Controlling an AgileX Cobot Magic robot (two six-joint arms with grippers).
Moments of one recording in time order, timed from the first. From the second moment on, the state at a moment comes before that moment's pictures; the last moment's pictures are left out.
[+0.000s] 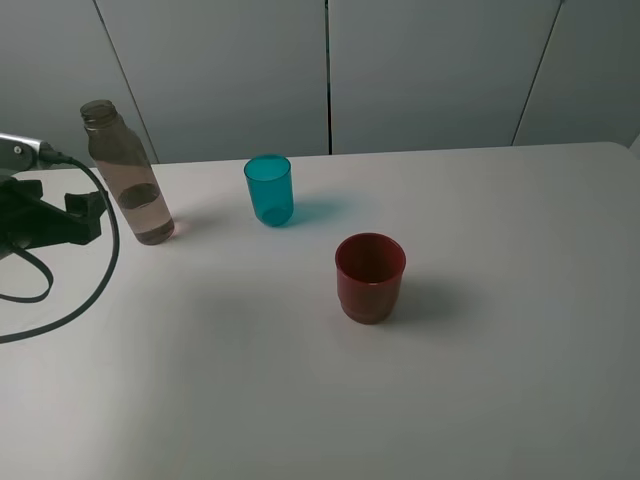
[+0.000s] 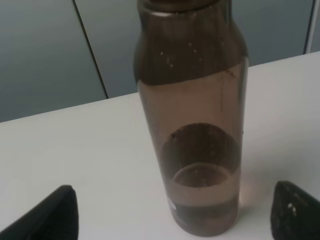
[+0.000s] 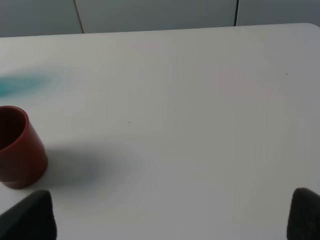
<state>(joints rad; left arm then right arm) 0.00 1.61 -0.32 0.08 -0.86 0.09 -0.01 0.00 -0.50 0.07 1.10 0.00</state>
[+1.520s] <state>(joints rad) 0.00 2.06 -0.52 0.15 -1.19 0.09 -0.01 0.00 -0.50 0.07 1.10 0.00</state>
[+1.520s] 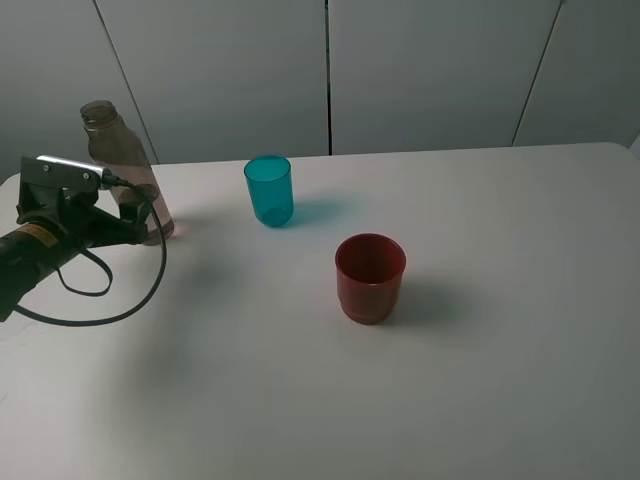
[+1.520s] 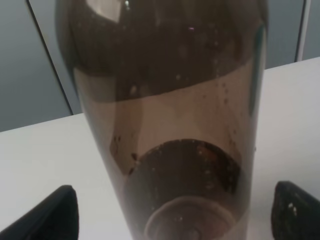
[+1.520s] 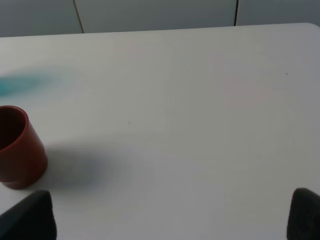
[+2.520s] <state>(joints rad) 0.00 2.20 -0.70 0.22 -1.21 0.09 -0.01 0.00 -0.50 0.07 1.10 -0.01</state>
